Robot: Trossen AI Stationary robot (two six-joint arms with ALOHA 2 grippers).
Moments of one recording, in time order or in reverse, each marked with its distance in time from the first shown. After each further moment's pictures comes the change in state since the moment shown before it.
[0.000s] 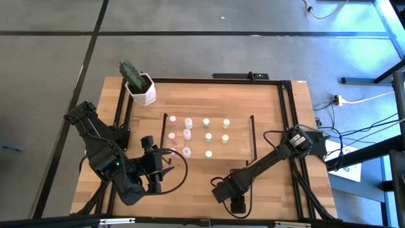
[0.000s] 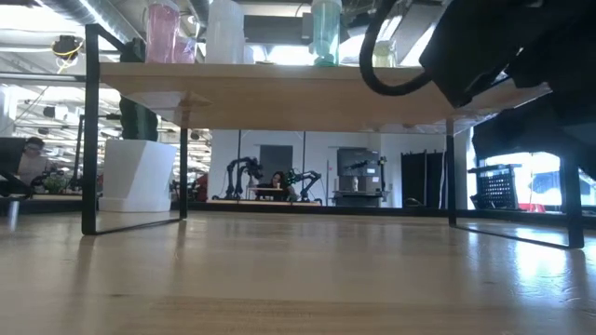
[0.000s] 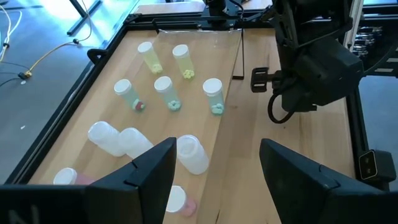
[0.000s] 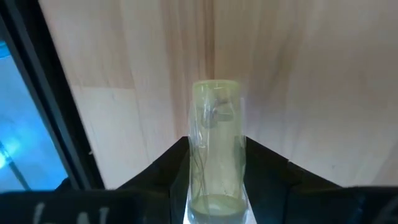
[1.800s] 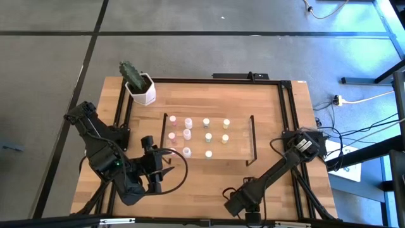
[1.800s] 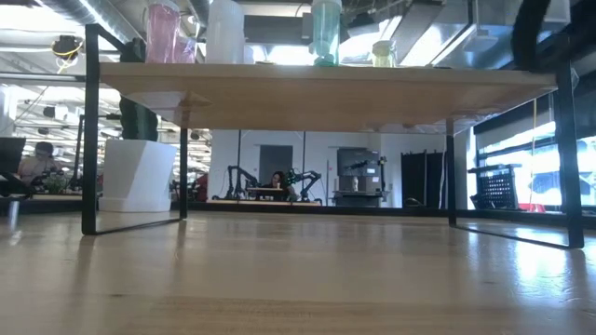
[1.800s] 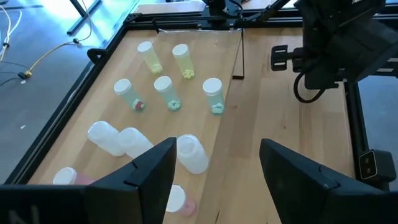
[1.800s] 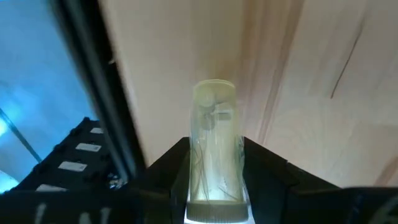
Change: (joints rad) left arm 0.000 0.001 0.000 -0.001 0.000 0.000; right arm 0.135 -0.020 -0.014 -0.107 -0.094 0.107
